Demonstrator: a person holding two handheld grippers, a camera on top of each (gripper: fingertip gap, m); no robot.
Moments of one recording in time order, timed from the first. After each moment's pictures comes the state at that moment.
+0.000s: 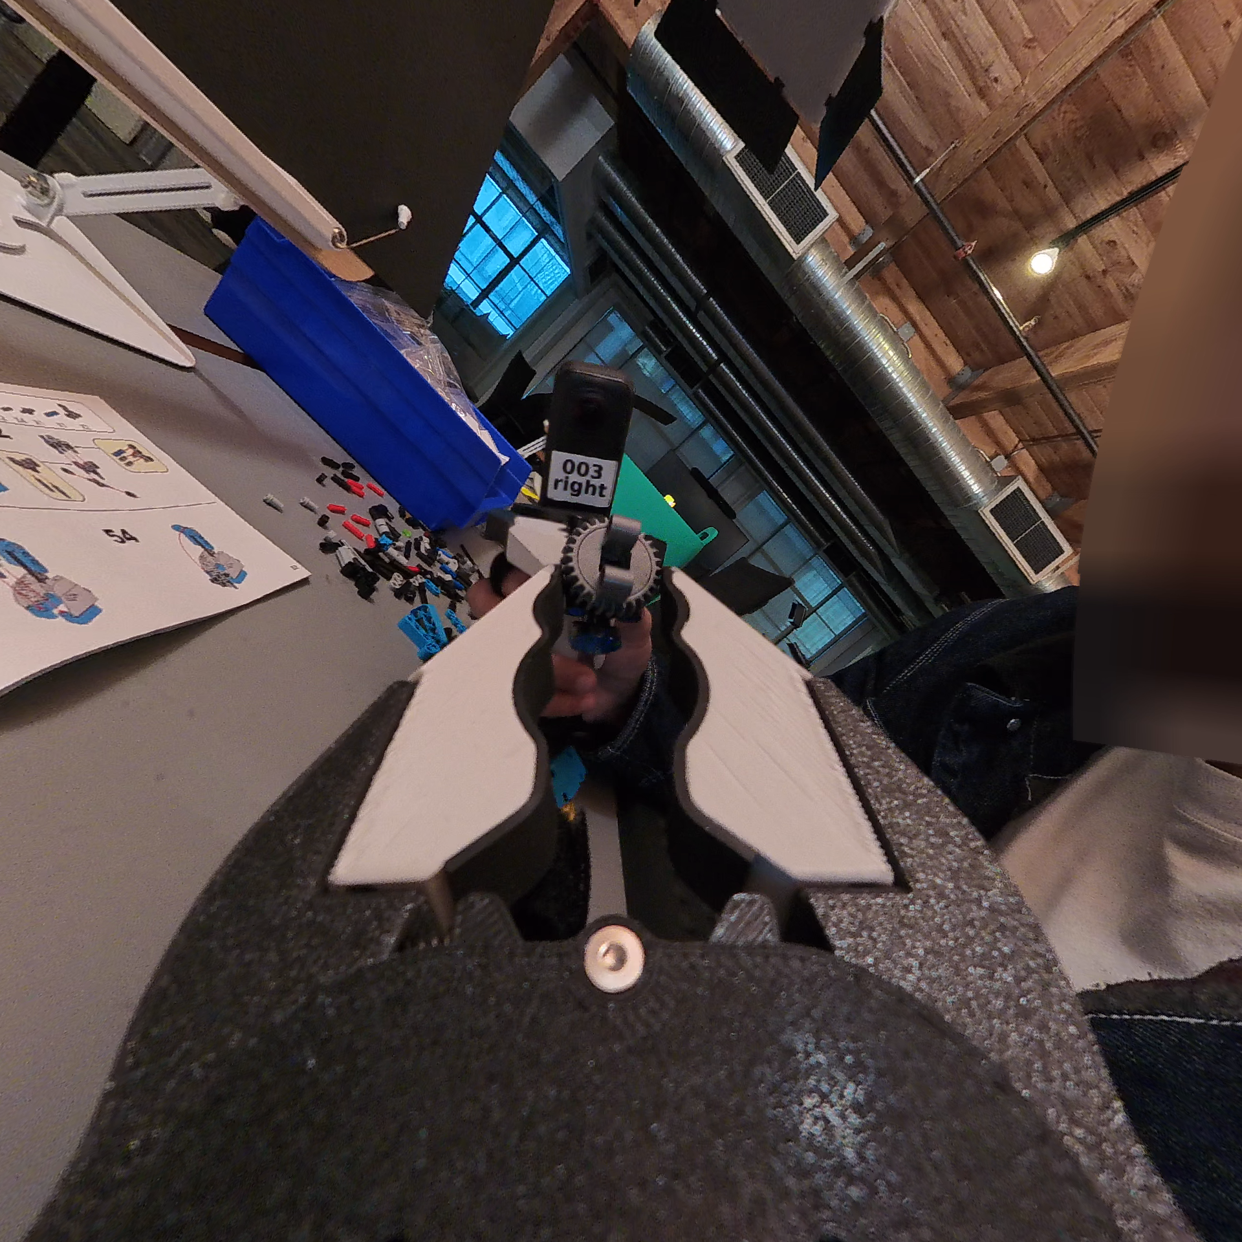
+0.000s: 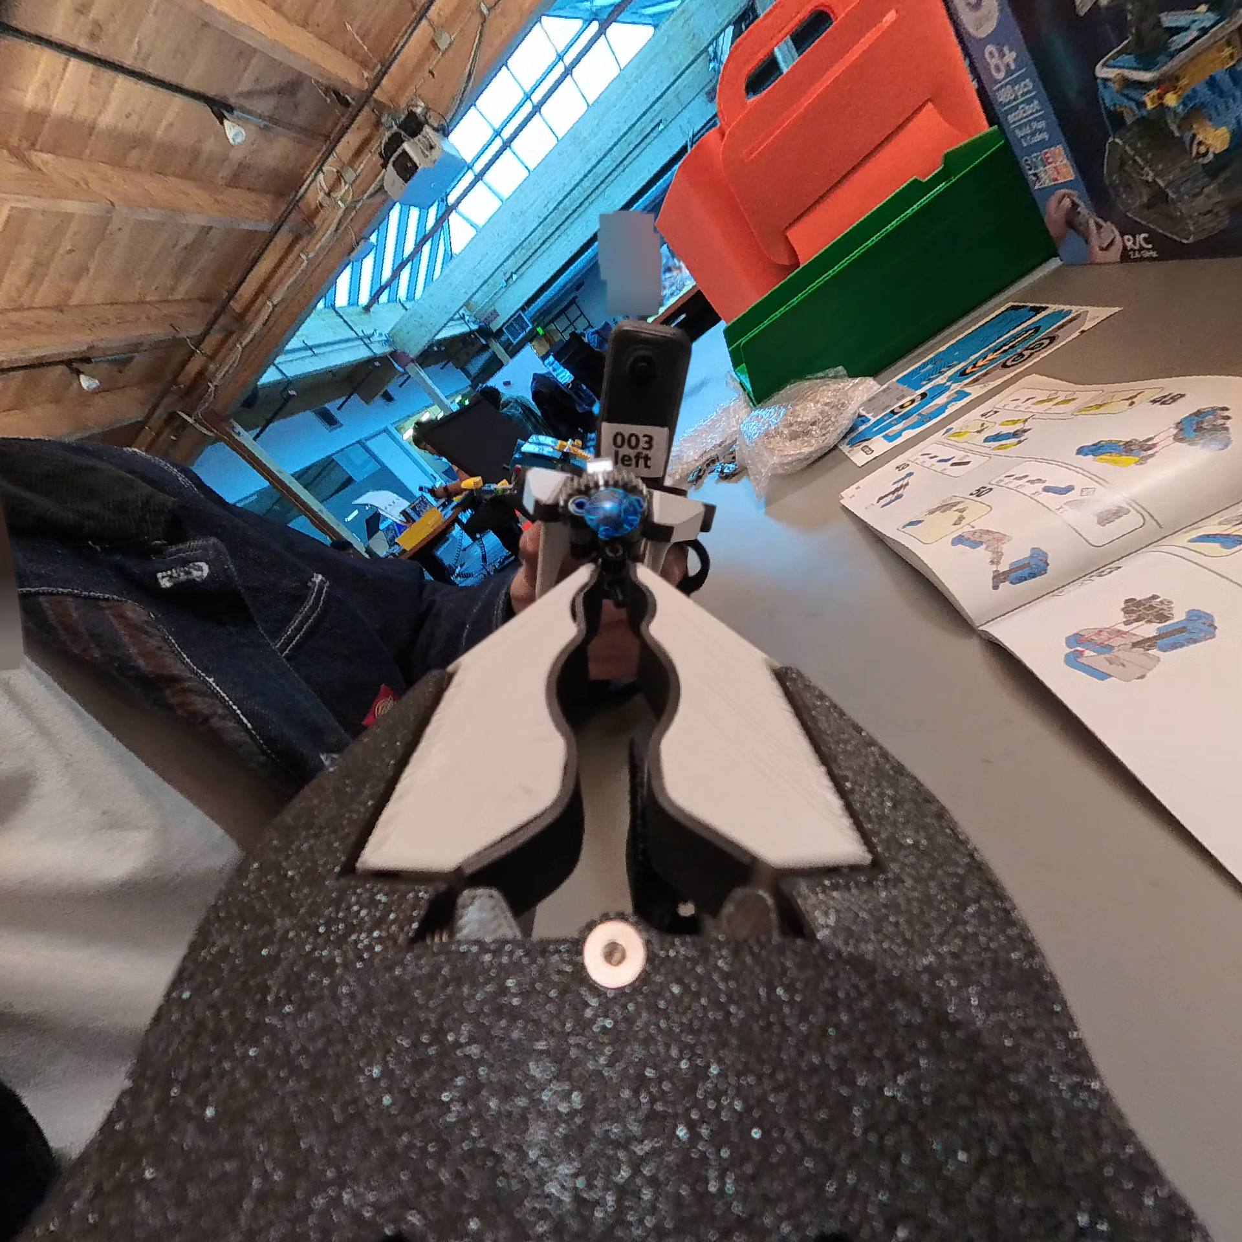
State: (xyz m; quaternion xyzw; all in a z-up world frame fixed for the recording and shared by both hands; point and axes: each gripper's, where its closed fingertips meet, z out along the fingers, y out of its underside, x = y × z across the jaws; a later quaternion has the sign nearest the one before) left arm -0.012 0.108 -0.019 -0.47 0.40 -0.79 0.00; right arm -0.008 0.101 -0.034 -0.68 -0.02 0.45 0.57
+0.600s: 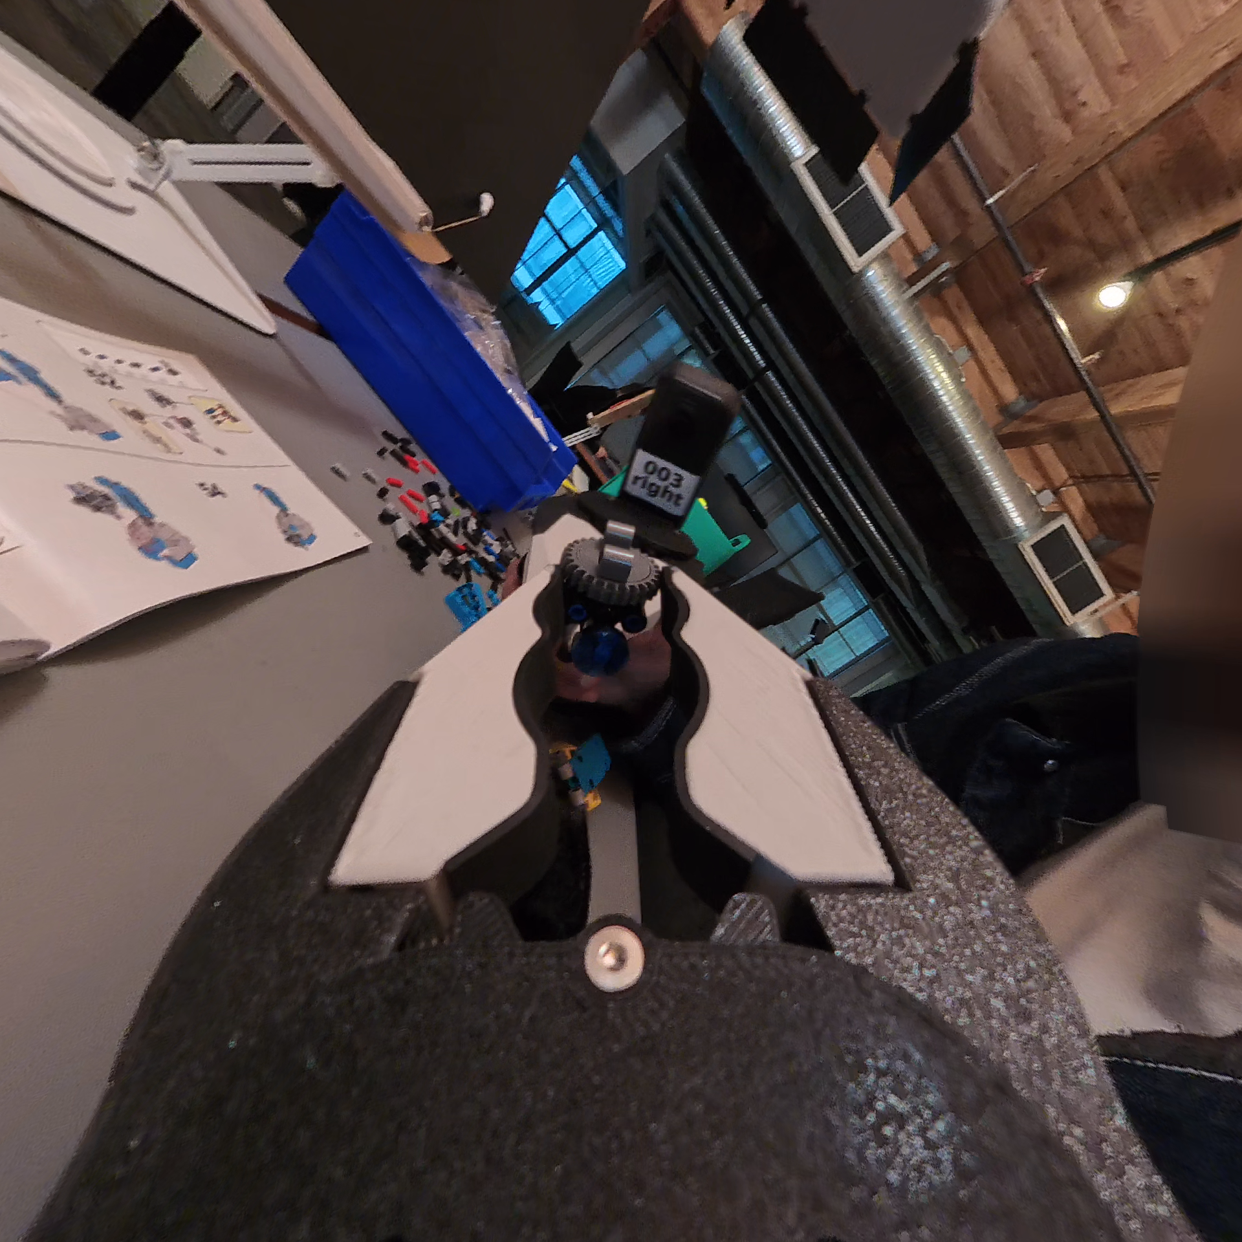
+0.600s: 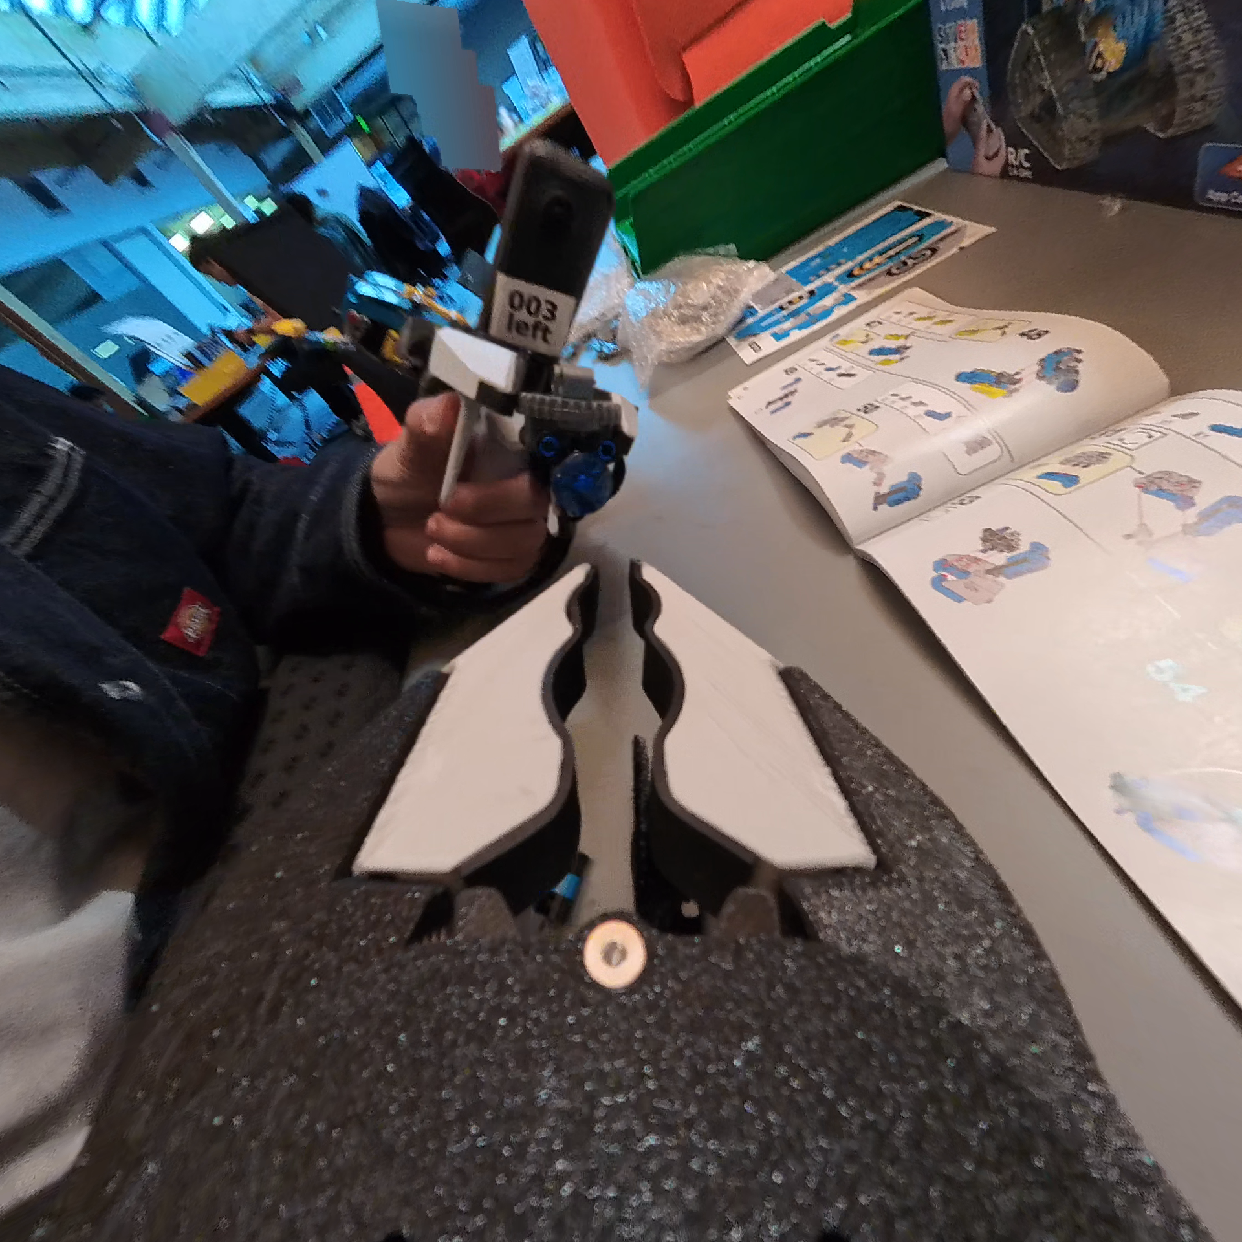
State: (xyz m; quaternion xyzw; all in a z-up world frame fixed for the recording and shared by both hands) left arm -0.006 0.120 -0.035 -0.51 0.39 -0.77 -0.01; right arm -0.004 0.107 -0.076 -0.78 -0.06 0.32 0.53
